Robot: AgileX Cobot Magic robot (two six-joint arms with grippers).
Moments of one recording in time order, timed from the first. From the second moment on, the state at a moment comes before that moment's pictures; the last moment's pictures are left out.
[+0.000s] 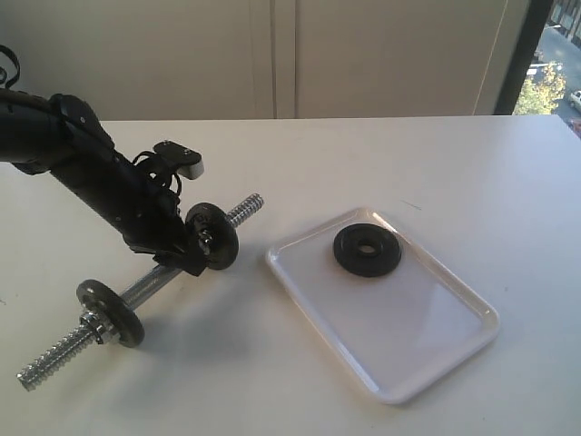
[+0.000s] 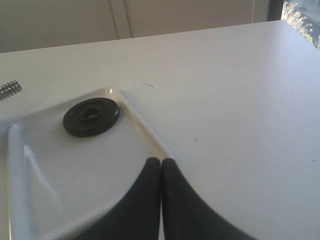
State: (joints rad) left arm -0.36 1.91 -1.24 -0.55 0.72 0.82; right arm 0.12 0.01 0.00 0.00 0.36 0.16
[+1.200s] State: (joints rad) left arm -0.36 1.93 -1.24 -0.57 0.72 0.83; right arm 0.12 0.01 0.00 0.00 0.36 0.16
